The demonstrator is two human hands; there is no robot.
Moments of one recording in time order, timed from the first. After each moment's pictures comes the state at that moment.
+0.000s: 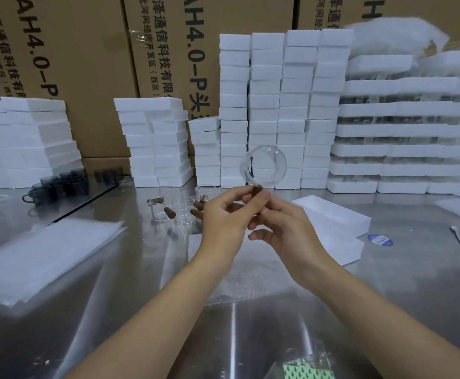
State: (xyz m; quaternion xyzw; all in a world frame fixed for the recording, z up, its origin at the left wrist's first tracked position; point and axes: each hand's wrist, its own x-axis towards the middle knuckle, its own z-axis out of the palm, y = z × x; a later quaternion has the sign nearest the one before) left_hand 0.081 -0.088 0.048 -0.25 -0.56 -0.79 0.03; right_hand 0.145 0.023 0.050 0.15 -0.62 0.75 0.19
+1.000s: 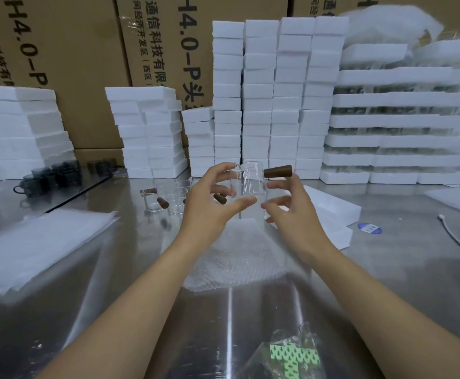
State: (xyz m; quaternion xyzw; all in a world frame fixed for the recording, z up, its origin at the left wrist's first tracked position) left_hand 0.063 -0.107 0.052 -0.30 -0.70 -0.64 0.14; right_hand 0.133 0.060 0.035 0.00 -0.77 0.54 0.34
